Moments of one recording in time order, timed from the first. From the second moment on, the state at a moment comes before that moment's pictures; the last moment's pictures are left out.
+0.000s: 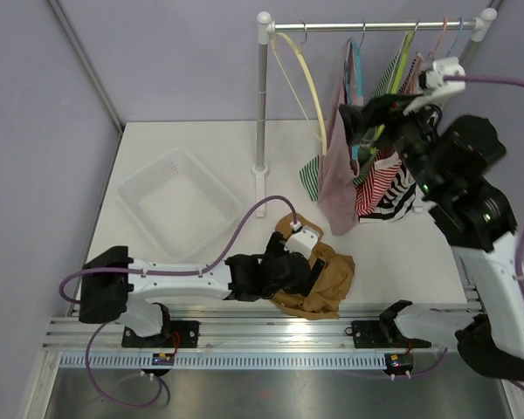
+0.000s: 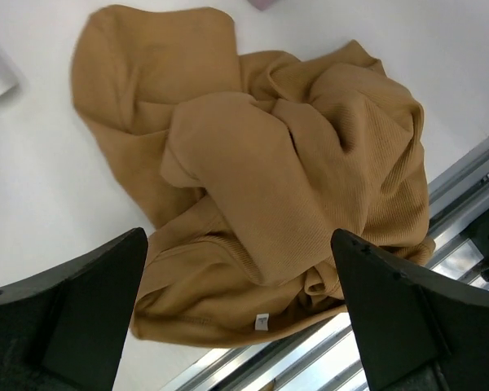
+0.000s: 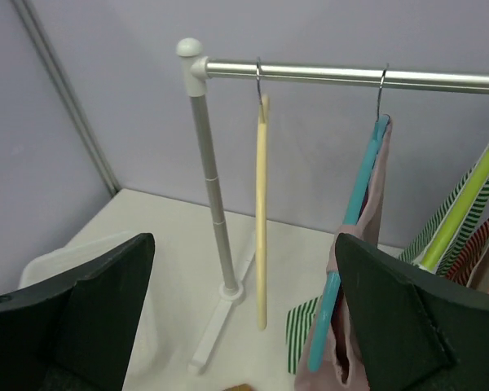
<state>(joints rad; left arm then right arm) -1.38 1.45 0.99 -0.30 -0.54 -0.52 0.58 1.19 1.81 -0.47 0.22 0.06</state>
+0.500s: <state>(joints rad) -1.38 1.85 1.13 -0.21 -0.46 -0.49 0.58 0.61 1.31 -0.64 -0.12 0.18</state>
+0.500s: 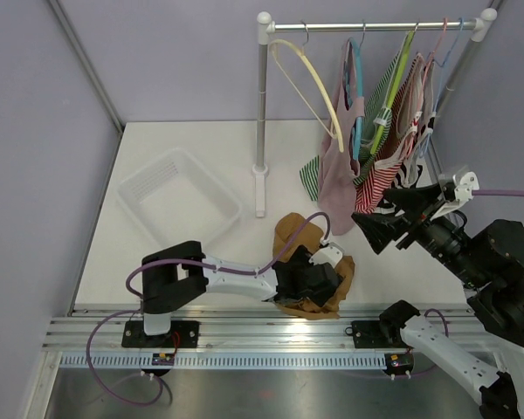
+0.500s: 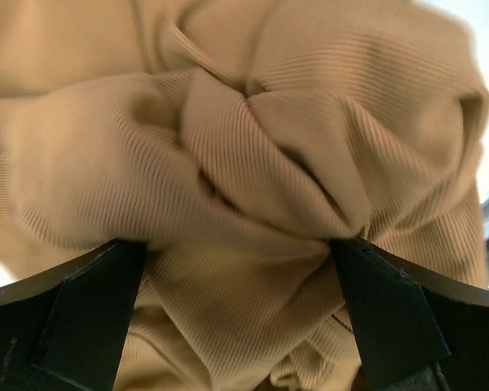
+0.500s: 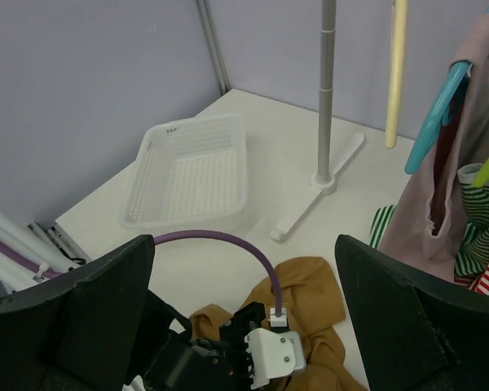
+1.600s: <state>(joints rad) -1.11 1.15 1.23 -0.53 -0.73 -0.39 0.58 0.50 1.24 -0.62 -0.15 0.21</state>
